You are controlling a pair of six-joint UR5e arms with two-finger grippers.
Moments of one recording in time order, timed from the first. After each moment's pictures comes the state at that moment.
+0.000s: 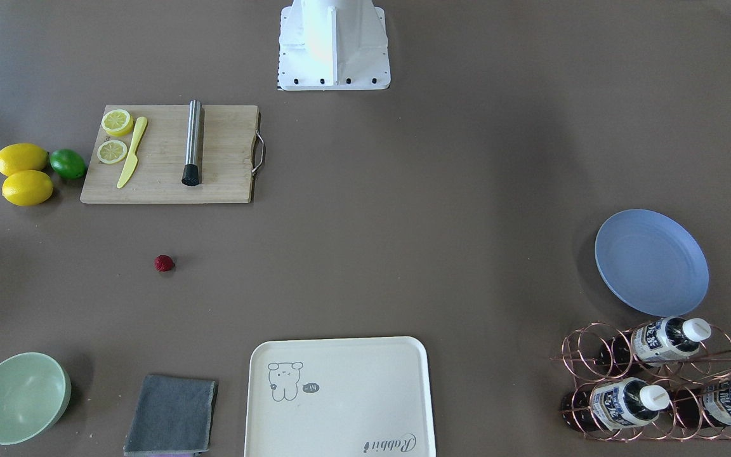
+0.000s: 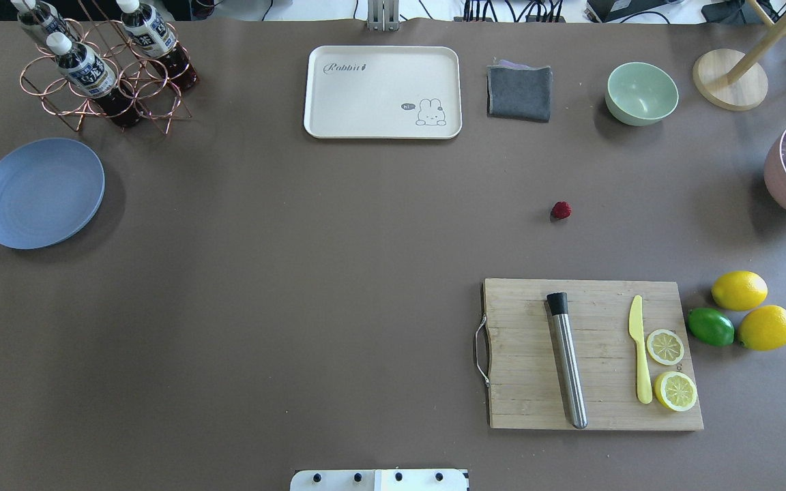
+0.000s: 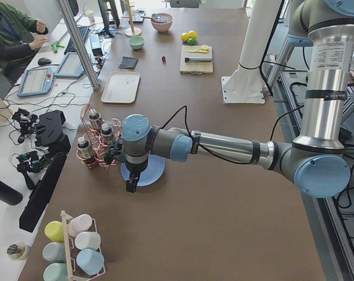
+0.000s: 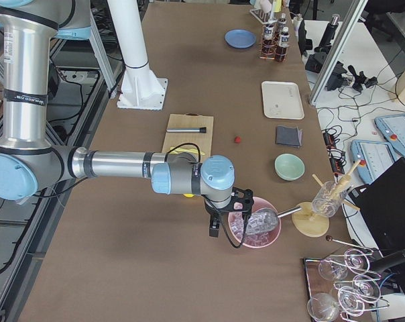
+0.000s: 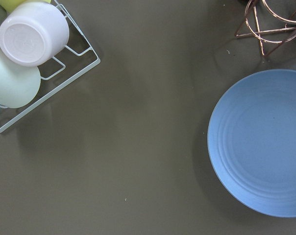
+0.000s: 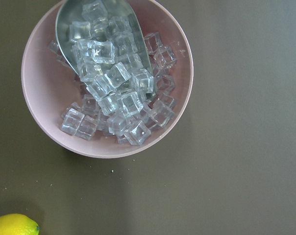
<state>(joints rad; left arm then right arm) -1.53 -1.62 -1.68 -1.67 -2.29 -0.02 1.61 -1.70 1.72 -1.55 2.35 0.12</state>
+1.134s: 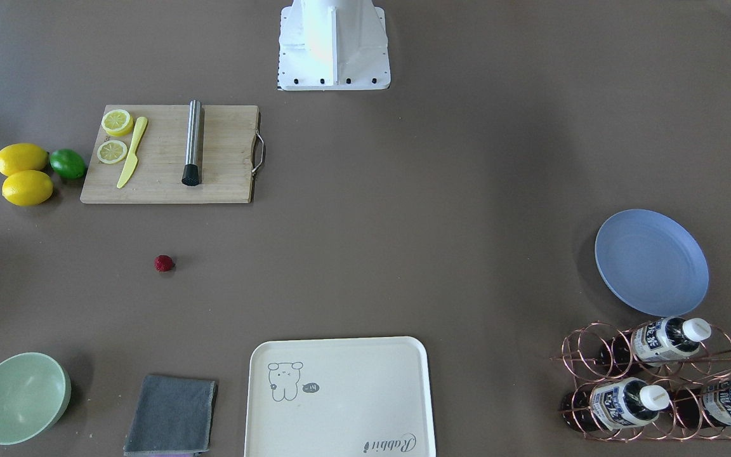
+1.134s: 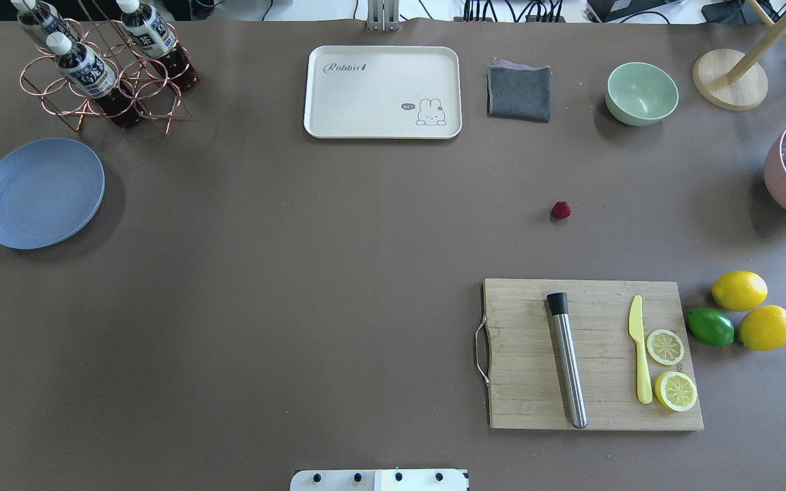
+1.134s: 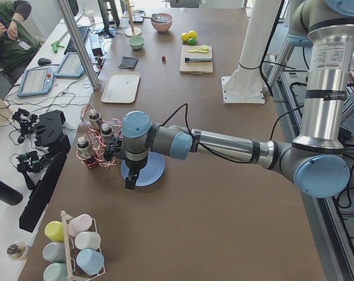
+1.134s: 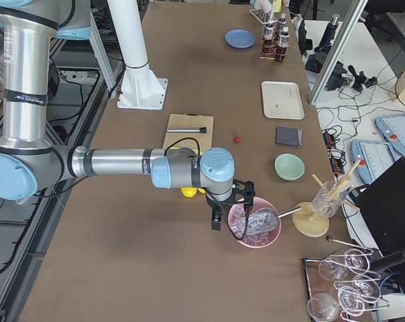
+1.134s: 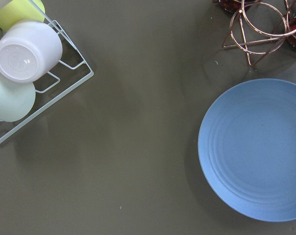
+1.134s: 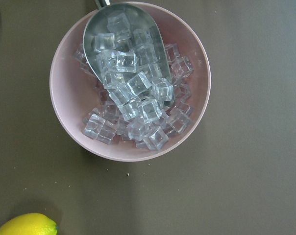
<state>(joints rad) -1.53 -1.62 -1.68 -1.67 -2.30 -0.02 1.61 -1.70 1.76 -1.55 2.37 0.13</state>
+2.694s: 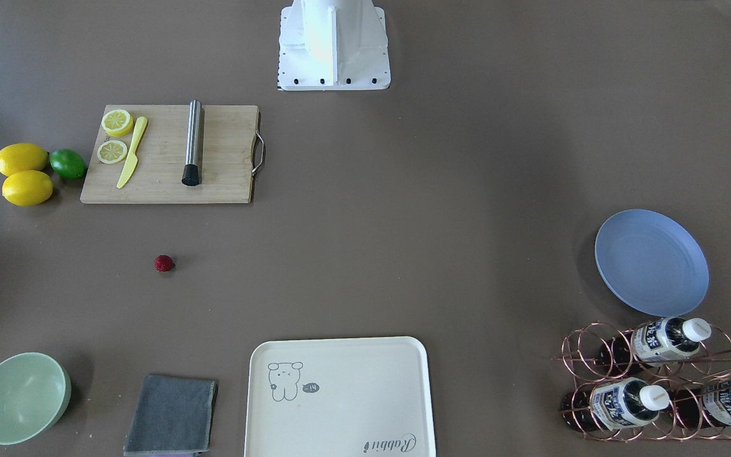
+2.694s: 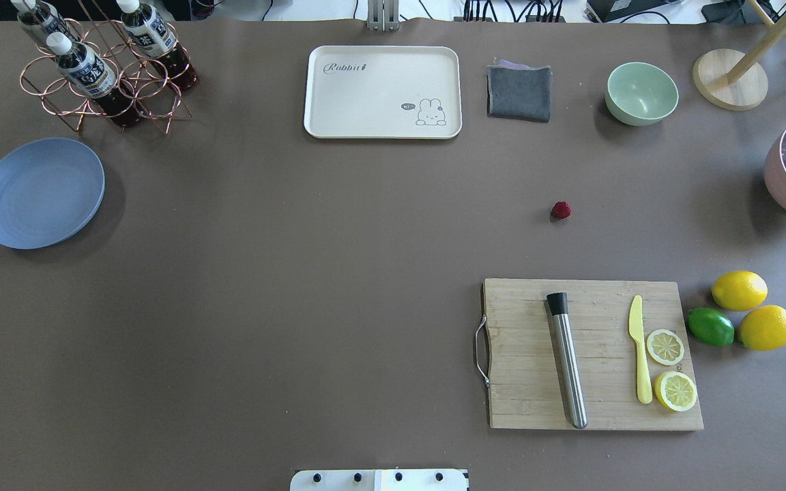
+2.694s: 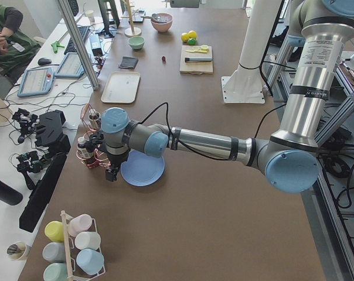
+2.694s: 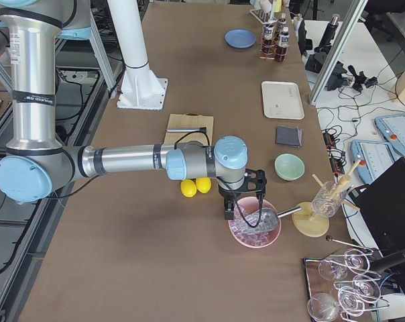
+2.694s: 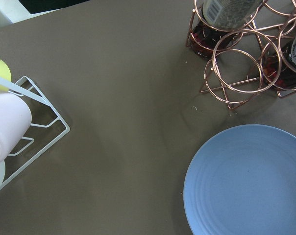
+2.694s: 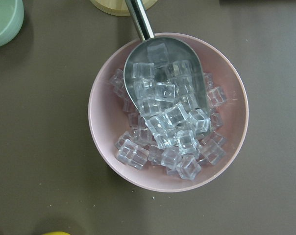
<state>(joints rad) -1.49 -1.77 -1.47 -1.83 -2.32 -0.02 1.54 -1.60 1.75 -1.55 2.37 0.18</state>
